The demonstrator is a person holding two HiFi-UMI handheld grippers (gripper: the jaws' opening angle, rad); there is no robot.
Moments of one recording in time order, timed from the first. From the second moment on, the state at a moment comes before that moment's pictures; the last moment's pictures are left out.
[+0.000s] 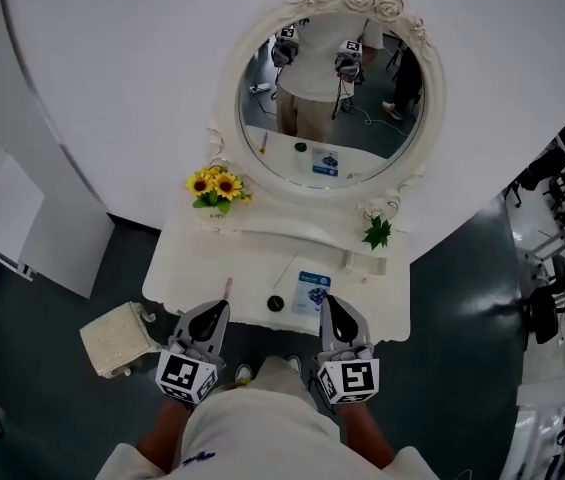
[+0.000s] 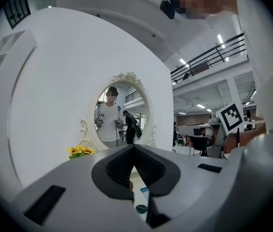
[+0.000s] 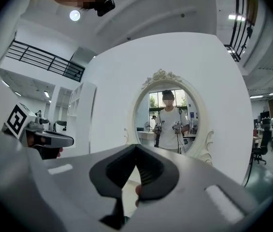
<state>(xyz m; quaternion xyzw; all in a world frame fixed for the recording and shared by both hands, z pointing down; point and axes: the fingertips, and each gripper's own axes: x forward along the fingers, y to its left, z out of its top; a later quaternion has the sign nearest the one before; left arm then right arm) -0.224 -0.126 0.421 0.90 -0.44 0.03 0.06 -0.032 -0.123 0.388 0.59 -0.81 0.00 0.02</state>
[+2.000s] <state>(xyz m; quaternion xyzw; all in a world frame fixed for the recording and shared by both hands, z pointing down) -0.243 -0.096 0.407 0.91 -0.42 0.01 0.08 -0.064 -0.105 0.376 0.58 -0.81 -0.01 0.02</state>
